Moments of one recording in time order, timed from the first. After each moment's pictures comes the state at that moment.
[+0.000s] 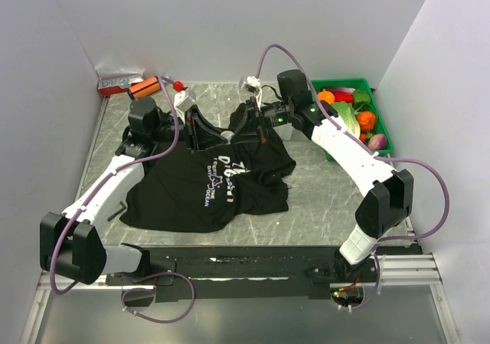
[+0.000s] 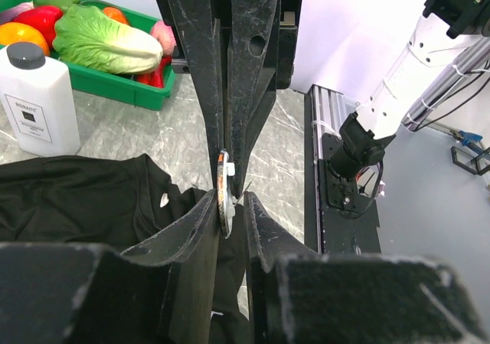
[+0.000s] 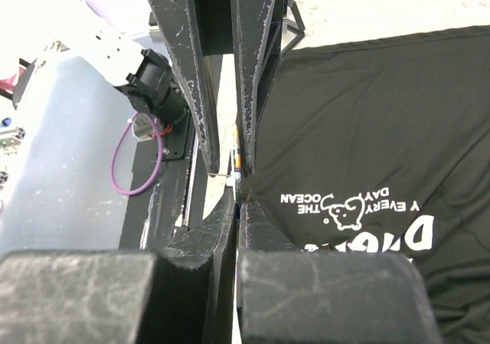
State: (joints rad) left arm -0.30 1.29 1.03 0.27 1.16 -0.28; right arm 0.51 1.65 1.60 -0.49 -1.13 -0.17
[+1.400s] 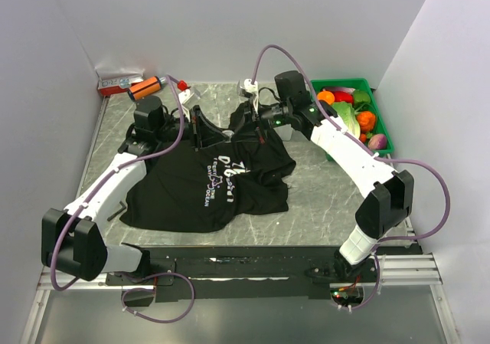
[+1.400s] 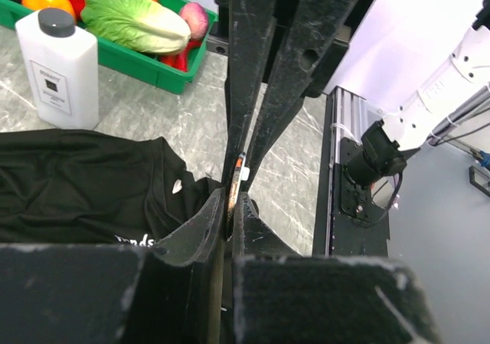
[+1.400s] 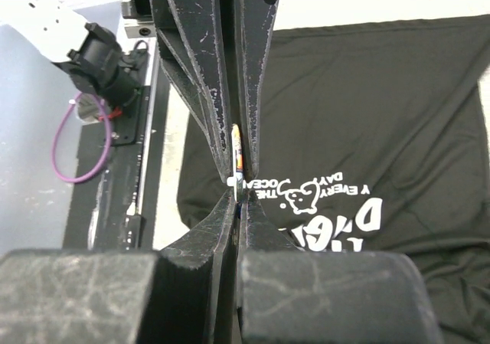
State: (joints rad) left arm -0.32 1.32 1.05 0.17 1.05 -0.25; right arm 0.53 1.65 1.62 -0.55 -1.01 -0.32
